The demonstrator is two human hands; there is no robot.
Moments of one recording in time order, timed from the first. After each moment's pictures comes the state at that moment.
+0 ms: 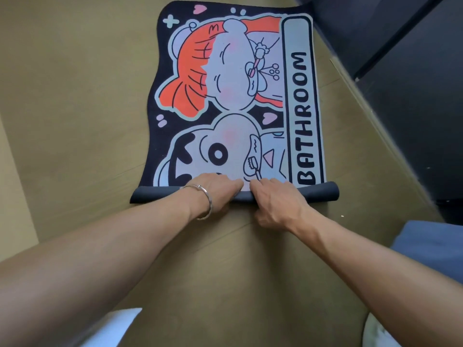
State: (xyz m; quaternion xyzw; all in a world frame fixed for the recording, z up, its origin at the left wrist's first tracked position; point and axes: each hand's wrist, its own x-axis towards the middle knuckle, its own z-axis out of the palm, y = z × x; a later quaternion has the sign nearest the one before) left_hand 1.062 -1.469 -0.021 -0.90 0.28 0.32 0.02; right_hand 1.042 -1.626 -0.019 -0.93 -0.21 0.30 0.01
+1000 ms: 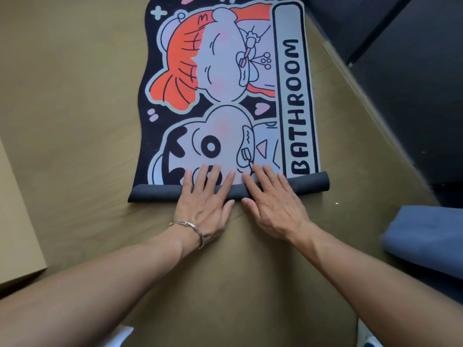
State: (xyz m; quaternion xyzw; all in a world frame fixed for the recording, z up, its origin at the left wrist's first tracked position) left_hand 0.997 -1.472 -0.057 -0.98 0.16 0.12 0.02; right_hand 1.006 -1.645 -0.039 -0.94 -0.18 0.27 0.02
